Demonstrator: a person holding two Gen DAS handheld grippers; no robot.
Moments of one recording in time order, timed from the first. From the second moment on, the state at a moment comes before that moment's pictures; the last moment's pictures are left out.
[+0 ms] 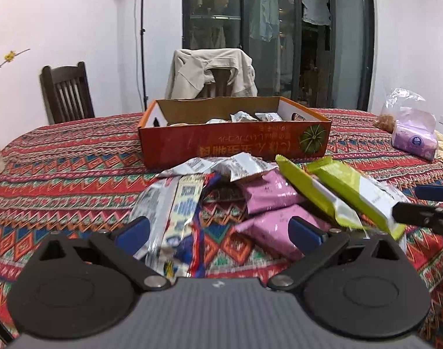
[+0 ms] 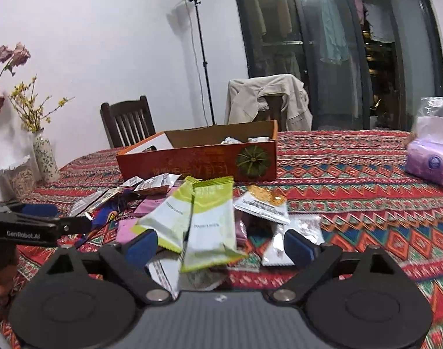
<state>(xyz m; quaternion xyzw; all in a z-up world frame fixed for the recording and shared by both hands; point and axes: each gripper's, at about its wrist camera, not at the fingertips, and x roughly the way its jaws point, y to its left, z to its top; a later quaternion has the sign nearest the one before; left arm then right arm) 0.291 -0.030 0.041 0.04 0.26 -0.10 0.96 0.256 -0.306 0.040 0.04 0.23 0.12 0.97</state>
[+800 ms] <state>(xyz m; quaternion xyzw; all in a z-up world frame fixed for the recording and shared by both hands) 0.445 -0.066 0.032 -0.04 0.38 -0.13 0.92 0.337 -0.287 0.036 0.01 0.29 0.12 0.95</state>
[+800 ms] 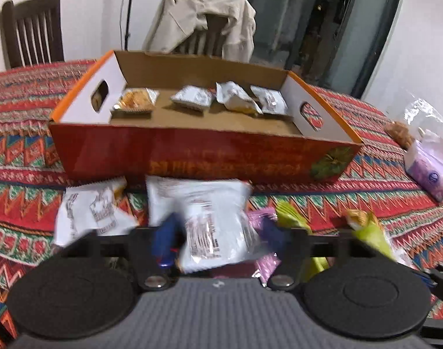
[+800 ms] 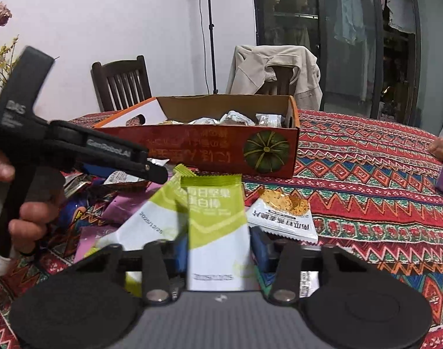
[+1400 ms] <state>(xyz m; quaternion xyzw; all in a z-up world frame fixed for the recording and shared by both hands) 0.395 -0.044 0.085 -0.05 0.29 -0.16 0.94 0.321 -0.307 0.070 0.03 0.25 0.13 0.96</state>
